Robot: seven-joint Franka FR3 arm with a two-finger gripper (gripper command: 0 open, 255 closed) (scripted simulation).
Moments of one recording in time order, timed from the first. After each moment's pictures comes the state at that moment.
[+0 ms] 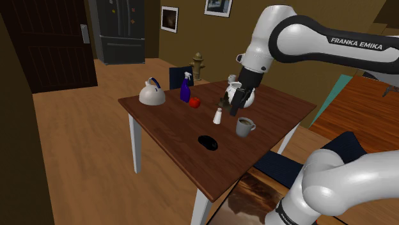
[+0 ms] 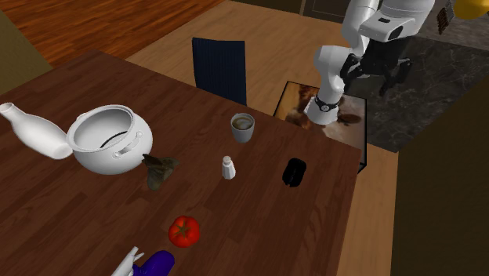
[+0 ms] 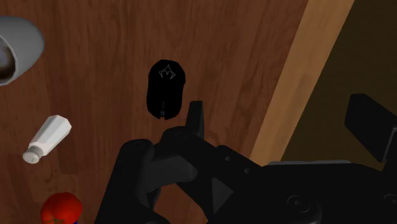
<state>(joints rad) 0.00 -0.75 0.03 -2.35 0.09 1.66 -0.10</state>
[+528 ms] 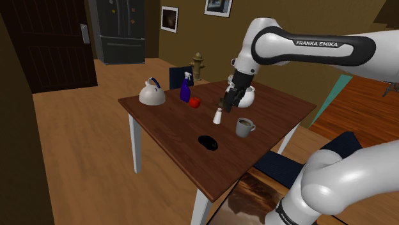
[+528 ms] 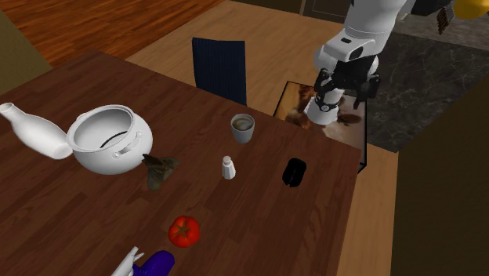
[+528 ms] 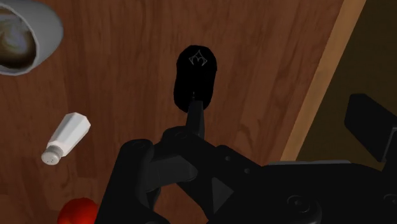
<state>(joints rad) -0.04 -0.59 -0.06 -2.32 0.05 1.76 -0.18</state>
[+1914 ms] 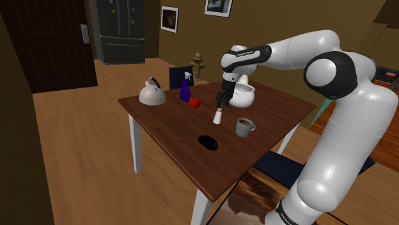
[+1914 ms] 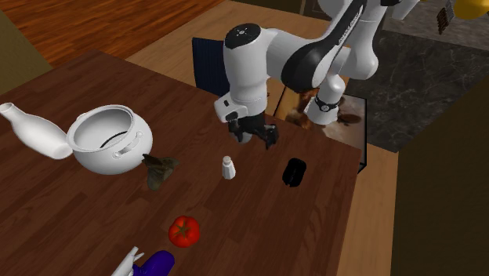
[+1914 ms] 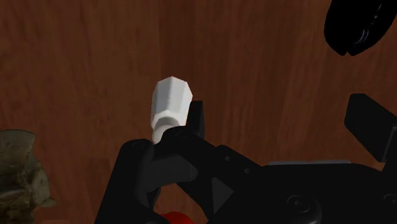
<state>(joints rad) -0.16 0.10 -0.29 -1.89 0.13 1.93 -0.47</state>
